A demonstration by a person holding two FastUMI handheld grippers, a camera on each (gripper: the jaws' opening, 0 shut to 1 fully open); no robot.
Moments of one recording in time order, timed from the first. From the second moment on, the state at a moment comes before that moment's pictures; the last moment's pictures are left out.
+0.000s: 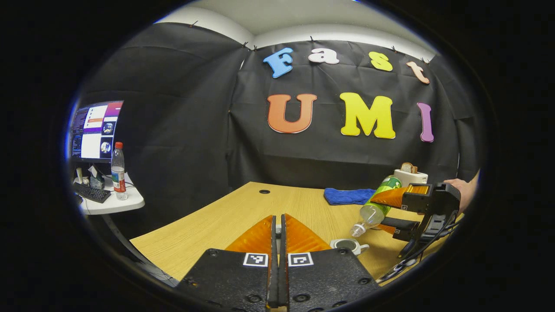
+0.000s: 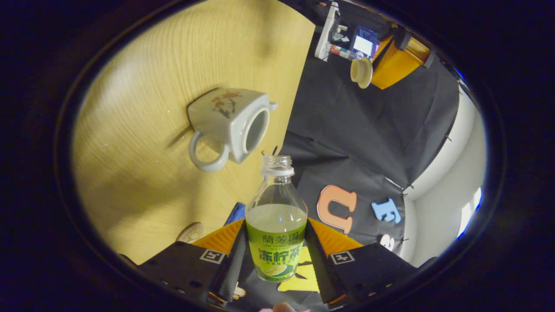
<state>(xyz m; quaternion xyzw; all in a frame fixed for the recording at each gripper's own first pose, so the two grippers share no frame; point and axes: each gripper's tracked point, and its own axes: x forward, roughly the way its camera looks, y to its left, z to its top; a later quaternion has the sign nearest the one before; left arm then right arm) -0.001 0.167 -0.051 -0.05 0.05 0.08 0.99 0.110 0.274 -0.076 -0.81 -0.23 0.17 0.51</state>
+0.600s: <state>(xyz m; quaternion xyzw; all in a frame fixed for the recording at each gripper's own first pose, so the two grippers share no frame) -0.002 0.168 -0.051 -0.05 0.05 0.07 0.99 0.102 0.281 -0.069 -0.86 -0.27 0.15 0.41</state>
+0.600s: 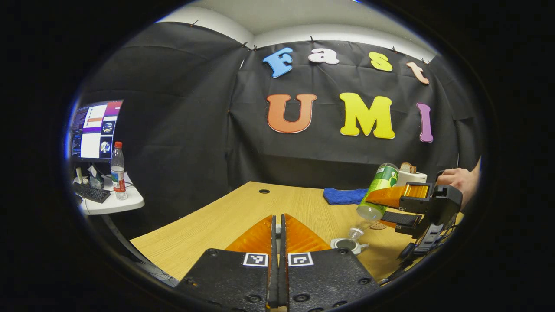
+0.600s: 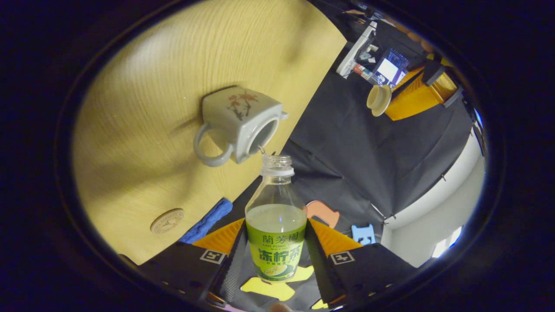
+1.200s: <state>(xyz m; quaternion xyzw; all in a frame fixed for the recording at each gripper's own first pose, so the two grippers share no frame) -0.004 0.172 -0.052 -0.05 0.06 0.08 0.99 0.102 0.284 -0.067 -0.87 -0.29 0.14 0.38</state>
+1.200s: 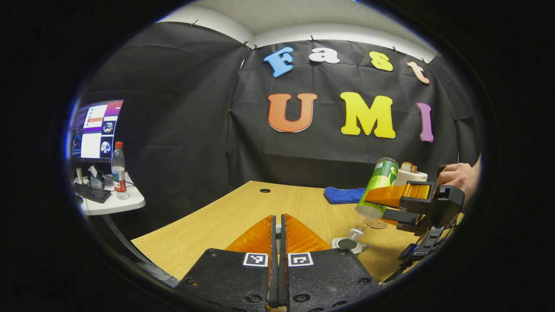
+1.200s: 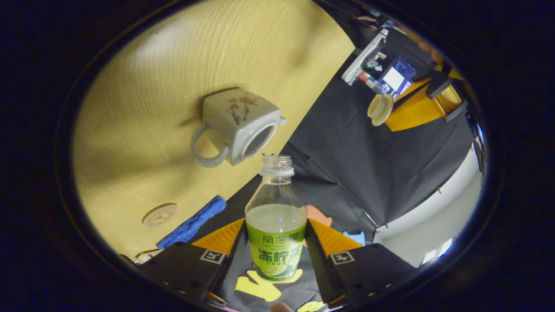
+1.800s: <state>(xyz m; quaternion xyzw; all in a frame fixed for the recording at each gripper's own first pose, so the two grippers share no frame) -0.006 0.179 -0.052 -0.05 0.06 0.08 0.99 0.105 0.277 -0.069 -0.82 -0.28 0.16 0.47</state>
